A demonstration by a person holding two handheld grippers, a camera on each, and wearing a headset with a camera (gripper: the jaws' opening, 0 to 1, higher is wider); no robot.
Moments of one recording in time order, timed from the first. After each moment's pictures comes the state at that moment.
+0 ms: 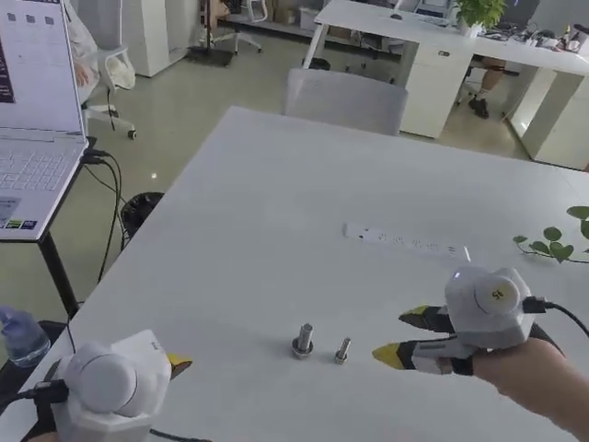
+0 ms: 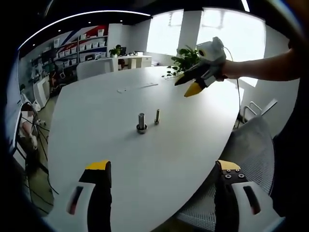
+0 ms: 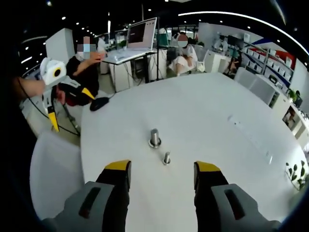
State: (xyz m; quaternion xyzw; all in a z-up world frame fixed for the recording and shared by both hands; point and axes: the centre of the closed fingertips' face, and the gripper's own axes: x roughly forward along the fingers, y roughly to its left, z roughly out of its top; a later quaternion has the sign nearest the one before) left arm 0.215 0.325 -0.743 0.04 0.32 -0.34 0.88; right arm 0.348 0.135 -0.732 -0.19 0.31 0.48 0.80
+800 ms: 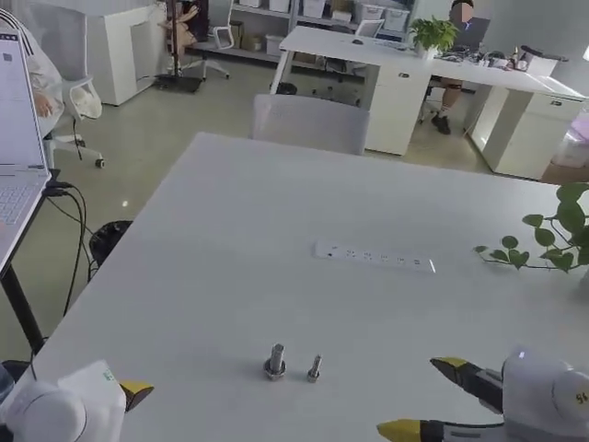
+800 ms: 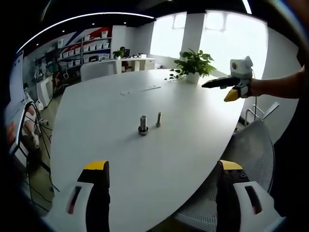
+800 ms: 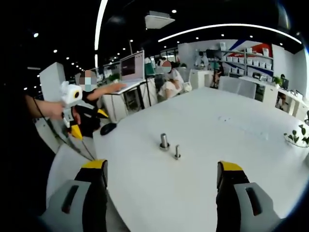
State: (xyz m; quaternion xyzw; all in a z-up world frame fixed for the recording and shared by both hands) left arm 0.209 0.324 -0.736 0.04 0.31 -0.33 0.89; right arm 0.283 0.086 -0.707 -0.06 0.24 0.46 0.85
